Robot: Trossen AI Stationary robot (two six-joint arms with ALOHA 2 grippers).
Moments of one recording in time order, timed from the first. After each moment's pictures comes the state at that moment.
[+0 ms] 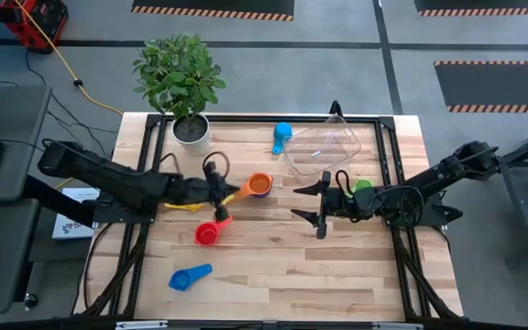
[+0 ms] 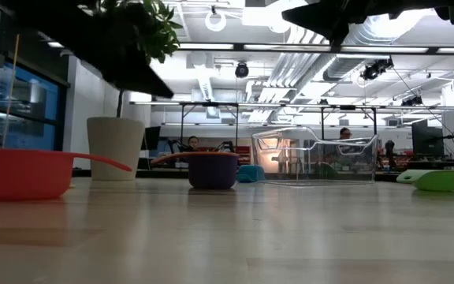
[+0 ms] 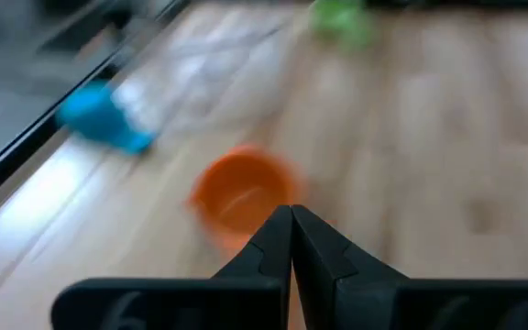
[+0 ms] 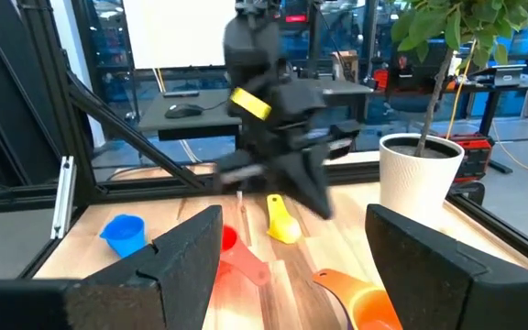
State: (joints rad) left arm -0.15 1.19 0.54 0.13 -0.43 -0.14; right arm 0.34 1.24 0.54 0.68 0.46 0.03
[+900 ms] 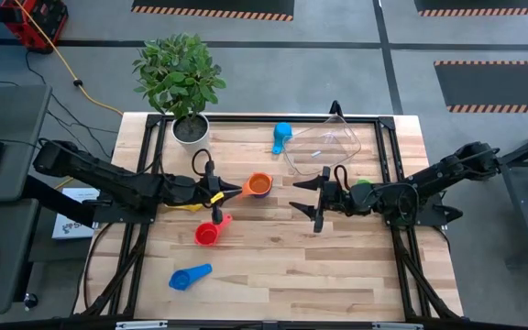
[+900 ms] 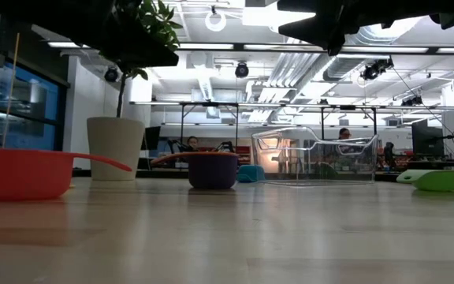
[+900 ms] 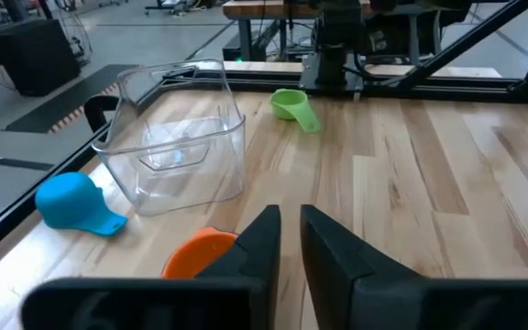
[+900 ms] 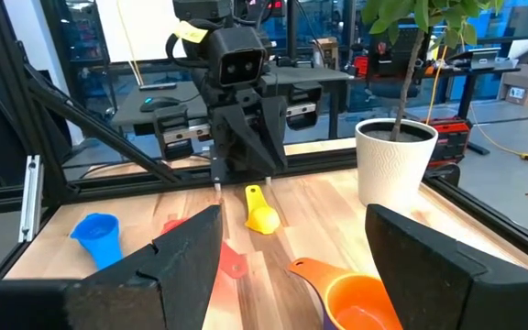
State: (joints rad) left arm -0.19 1.12 0.49 0.33 -0.41 -0.07; right arm 0.28 1.24 0.54 0.65 0.46 0.06
